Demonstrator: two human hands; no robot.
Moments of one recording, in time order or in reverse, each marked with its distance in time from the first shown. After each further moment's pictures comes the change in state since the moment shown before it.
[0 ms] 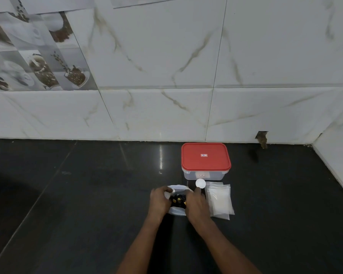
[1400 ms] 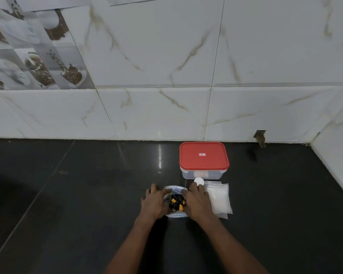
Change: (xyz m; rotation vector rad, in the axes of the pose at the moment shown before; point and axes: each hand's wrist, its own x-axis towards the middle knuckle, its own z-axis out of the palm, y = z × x) left_hand 0.003 -0.009 -0.015 0.546 -0.236 0.132; right_hand 0.004 0.012 -0.014 -0.163 -0.019 -0.230
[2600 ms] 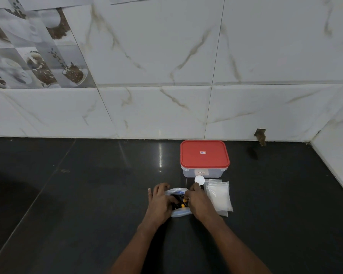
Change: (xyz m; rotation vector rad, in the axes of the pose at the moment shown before) left_hand -0.010 -0.002 0.026 -0.003 0.163 0.267; right_hand 0.000 0.014 0.017 0.230 -0.017 -0.028
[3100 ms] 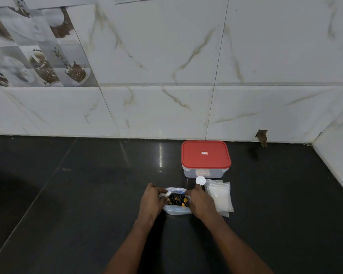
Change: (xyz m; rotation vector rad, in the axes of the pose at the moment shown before) left_hand 0.006 -0.015 -0.015 -0.242 0.143 -0.248; right_hand -0.001 -0.007 -0.008 -0.044 -0.009 0.105
